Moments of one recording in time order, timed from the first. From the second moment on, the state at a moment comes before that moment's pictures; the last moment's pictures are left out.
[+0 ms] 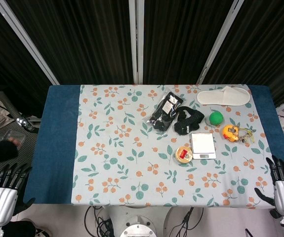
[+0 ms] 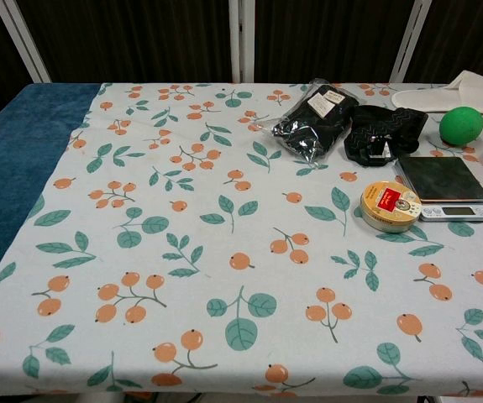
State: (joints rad) left arm 0.08 -1.20 0.08 -1.57 1.79 1.71 0.14; right arm -0.08 -1.30 0.02 -1.36 -1.54 1.60 0.08
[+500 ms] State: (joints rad) left arm 0.08 -1.20 0.08 -1.57 1.78 1.69 0.15; right arm -0.07 -1.29 0.01 -1.36 -1.57 1.60 0.08
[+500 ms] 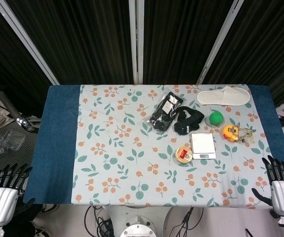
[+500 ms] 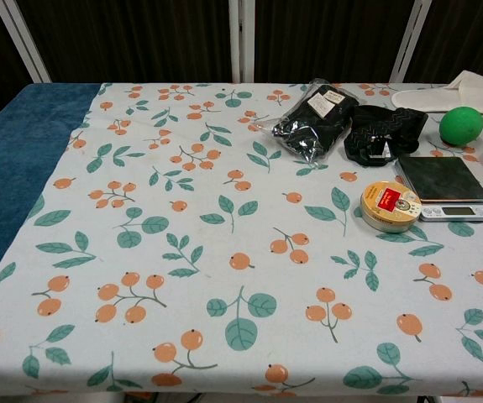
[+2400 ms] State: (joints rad) left arm 0.07 -1.23 0.09 -1.52 1.76 1.68 0.10; right arm 0.33 -1.45 0.00 -1.43 -1.50 1.07 -0.18
